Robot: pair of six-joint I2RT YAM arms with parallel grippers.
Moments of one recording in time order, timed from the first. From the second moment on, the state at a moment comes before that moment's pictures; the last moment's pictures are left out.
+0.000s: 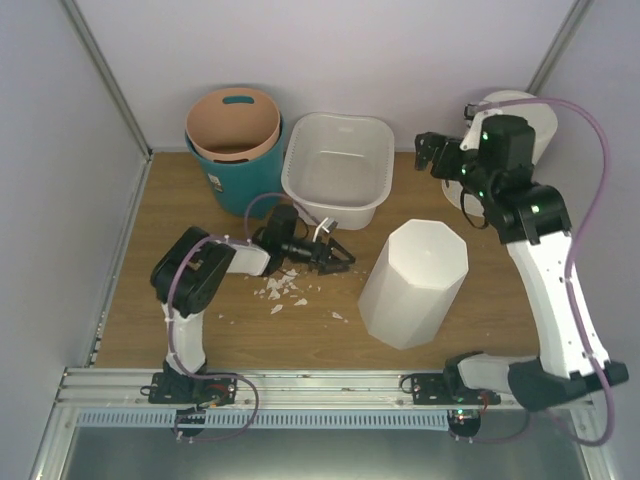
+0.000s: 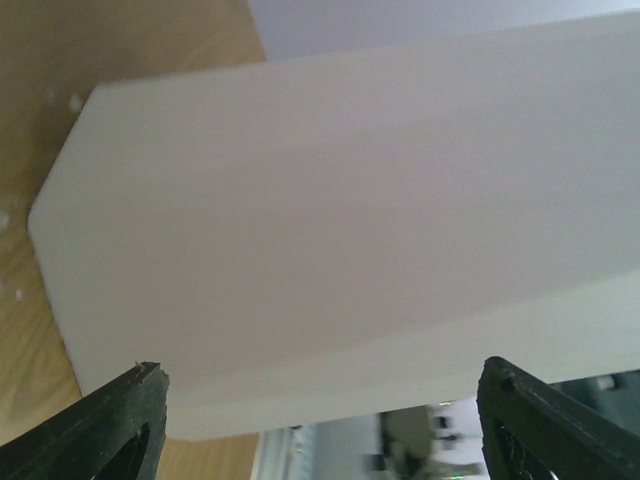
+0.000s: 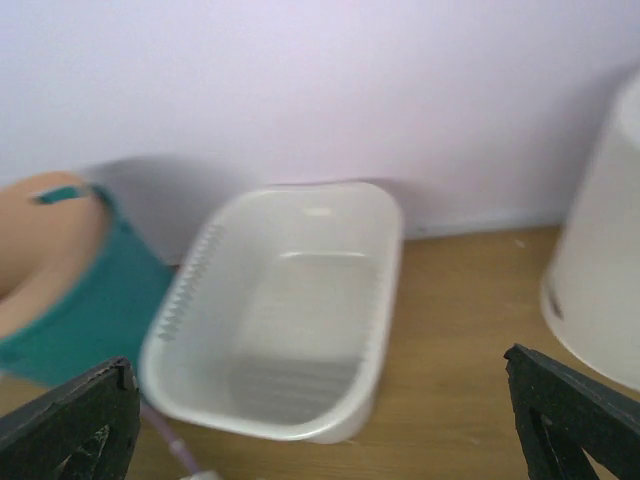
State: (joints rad) left arm -0.55 1.99 0.90 0.71 1.21 -1.02; right arm 0.29 1.30 1.74 -0.87 0.11 0.34
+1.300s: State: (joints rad) left arm -0.54 1.92 1.69 -0.53 0.37 0.55; right arm 1.10 0.96 1.08 -1.23 0.25 1.33
